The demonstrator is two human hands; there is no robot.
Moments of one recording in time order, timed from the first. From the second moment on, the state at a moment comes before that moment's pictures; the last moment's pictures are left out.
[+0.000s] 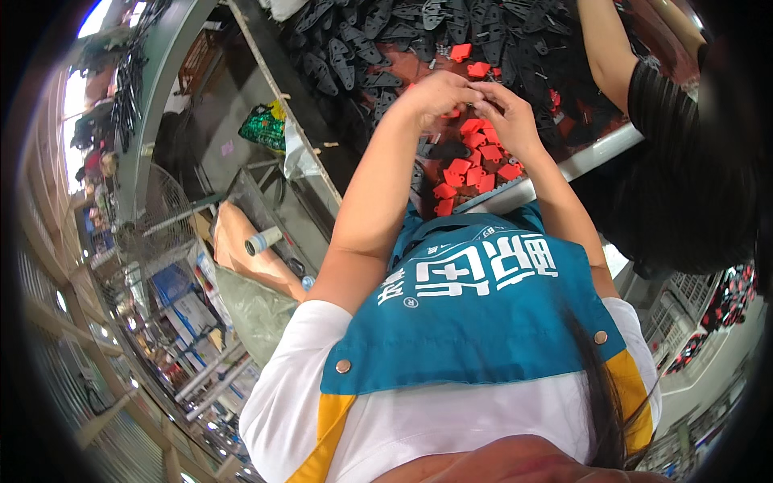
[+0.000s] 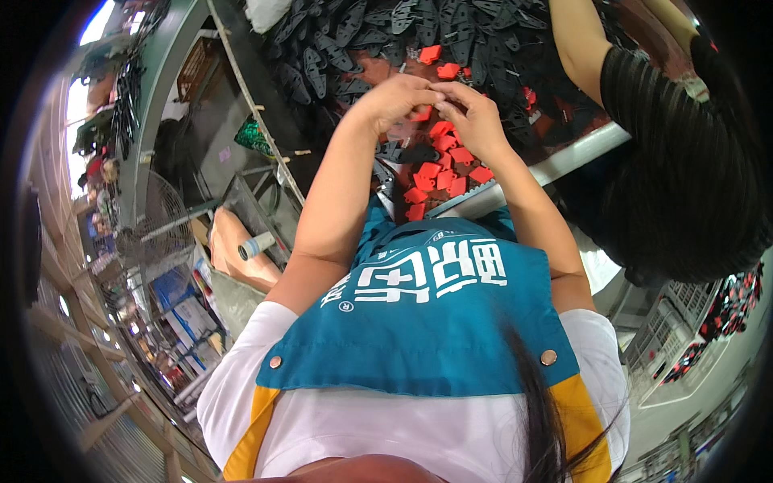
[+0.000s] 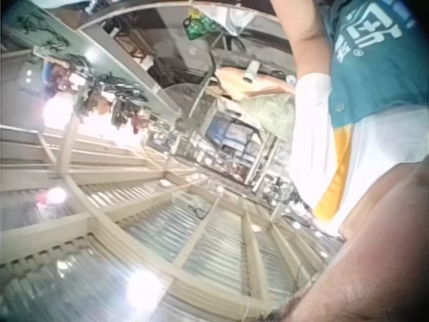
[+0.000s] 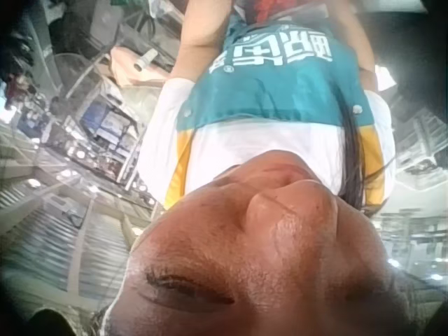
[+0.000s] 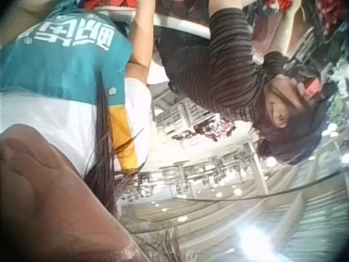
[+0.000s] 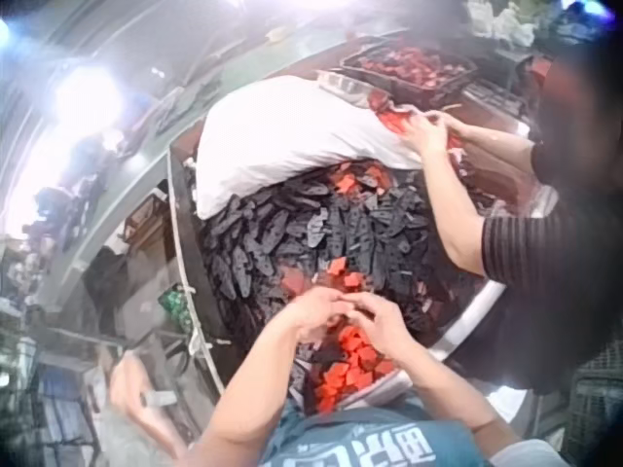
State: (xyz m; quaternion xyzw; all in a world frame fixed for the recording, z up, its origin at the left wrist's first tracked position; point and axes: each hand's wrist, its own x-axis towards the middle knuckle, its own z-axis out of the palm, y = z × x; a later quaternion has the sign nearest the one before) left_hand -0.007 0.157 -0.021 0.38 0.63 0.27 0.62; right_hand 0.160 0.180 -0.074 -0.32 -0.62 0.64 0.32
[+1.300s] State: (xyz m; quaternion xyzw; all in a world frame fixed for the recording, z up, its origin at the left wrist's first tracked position) left_hand 0.037 0.066 -0.003 0.20 0.59 0.61 0.49; right_hand 0.159 0.129 -0.006 -0.35 -0.62 0.64 0.30
